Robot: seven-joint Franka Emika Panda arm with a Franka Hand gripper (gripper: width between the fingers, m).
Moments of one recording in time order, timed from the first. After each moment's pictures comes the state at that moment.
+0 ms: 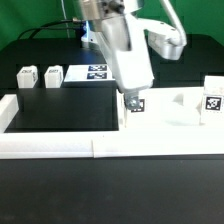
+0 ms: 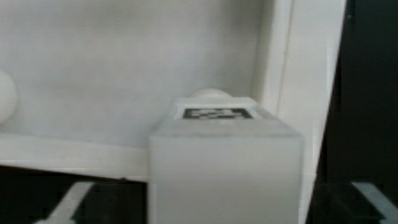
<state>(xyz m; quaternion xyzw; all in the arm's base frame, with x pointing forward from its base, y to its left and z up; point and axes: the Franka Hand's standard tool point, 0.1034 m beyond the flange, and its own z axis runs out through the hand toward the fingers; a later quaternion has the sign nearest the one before) 0.624 -0.006 0.068 -0.76 0.64 0.04 0.07</state>
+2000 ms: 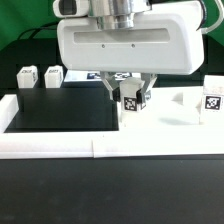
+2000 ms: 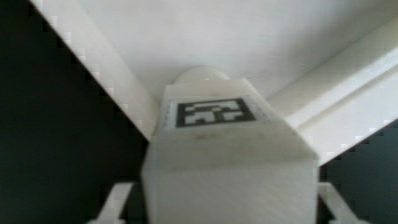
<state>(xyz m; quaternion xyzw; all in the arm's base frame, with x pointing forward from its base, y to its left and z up) 0.628 -0.004 0.066 -0.93 0.35 -0.03 0.05</state>
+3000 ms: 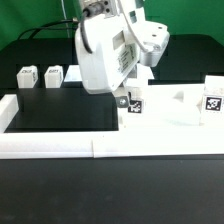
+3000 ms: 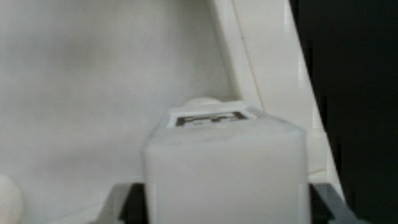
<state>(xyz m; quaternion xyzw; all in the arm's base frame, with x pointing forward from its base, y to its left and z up) 0.621 -0.006 0.064 -0.57 0.82 0.04 0.09</state>
